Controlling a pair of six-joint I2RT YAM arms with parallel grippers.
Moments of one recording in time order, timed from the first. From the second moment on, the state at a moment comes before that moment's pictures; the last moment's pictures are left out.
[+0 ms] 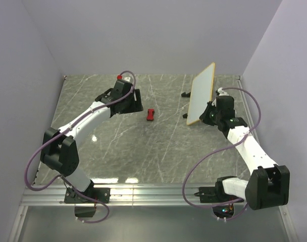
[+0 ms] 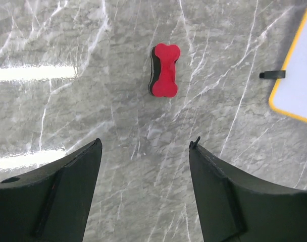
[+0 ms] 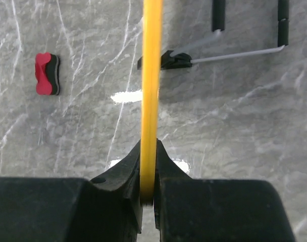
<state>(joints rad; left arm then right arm) -0.49 1.61 1.34 -0.52 -0.05 -0.55 0.13 1.20 0.88 -0.38 -0.08 0.40</state>
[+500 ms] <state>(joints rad) -0.49 1.52 1.30 -0.56 -0.10 -0.52 0.13 1.26 0.85 -0.28 -0.12 0.33</state>
